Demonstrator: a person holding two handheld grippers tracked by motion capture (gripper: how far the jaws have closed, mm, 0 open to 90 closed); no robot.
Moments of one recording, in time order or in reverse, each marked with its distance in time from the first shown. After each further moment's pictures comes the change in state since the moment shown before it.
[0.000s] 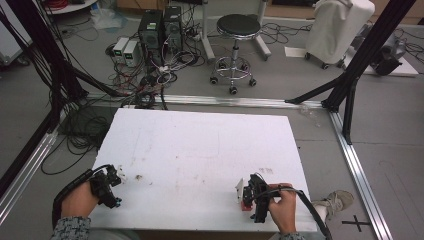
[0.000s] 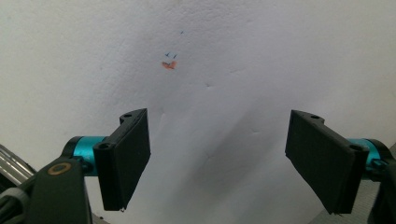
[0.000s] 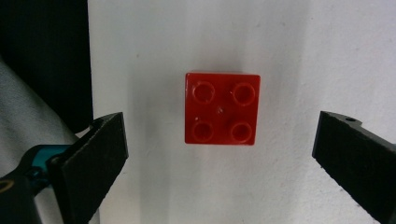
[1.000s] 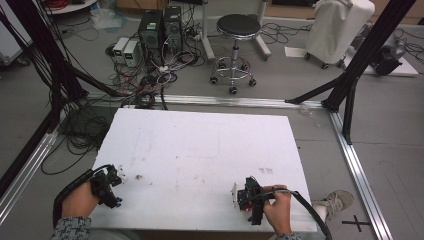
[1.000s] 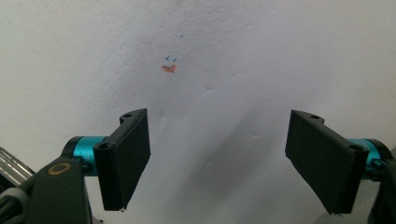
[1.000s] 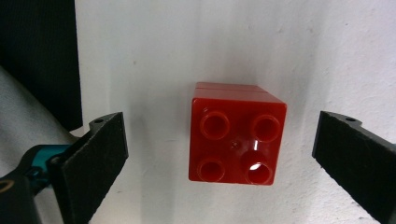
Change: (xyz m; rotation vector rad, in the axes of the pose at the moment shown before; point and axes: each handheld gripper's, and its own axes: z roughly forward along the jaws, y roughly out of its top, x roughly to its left) left arm 0.000 0.001 0.001 -0.006 0.006 0.005; right arm 0.001 0.011 0.019 0.053 0.015 -0.028
